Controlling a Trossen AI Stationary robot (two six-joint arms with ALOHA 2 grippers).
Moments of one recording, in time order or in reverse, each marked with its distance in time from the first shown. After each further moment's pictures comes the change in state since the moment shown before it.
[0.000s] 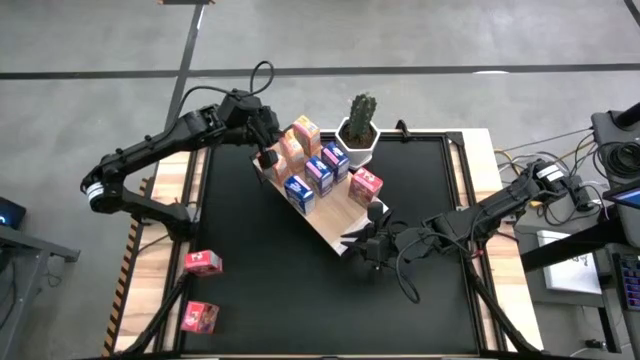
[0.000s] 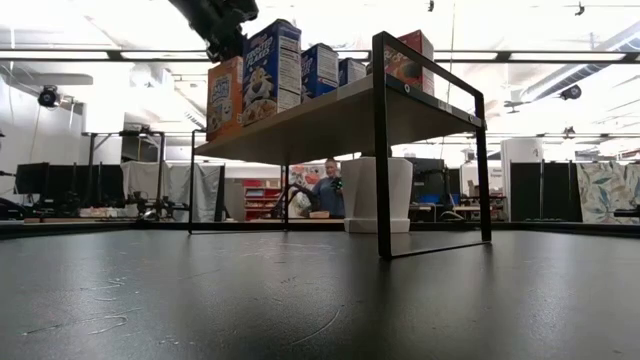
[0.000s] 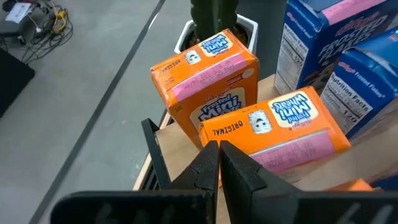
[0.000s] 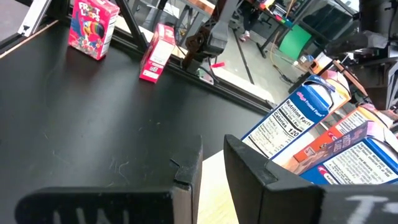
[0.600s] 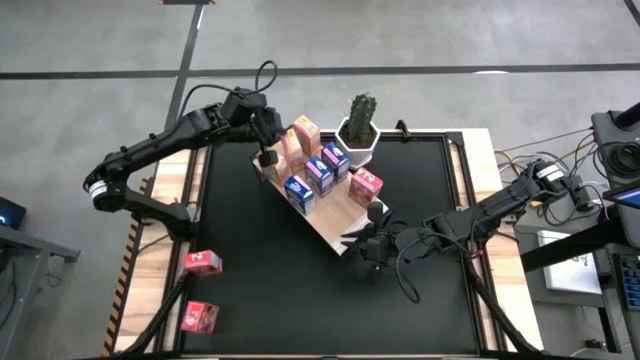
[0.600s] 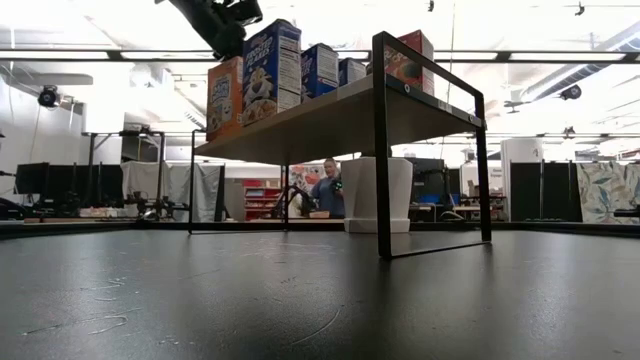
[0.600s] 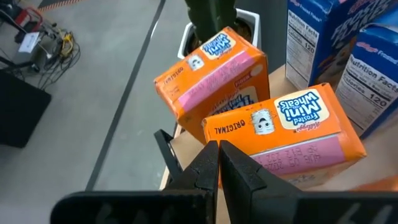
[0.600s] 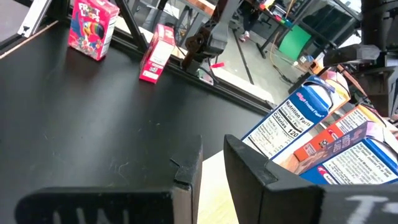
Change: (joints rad) left arm 0.018 0.027 0.000 0.030 0.002 0.167; right arm 0.000 0.000 0.000 0.001 0.000 0.000
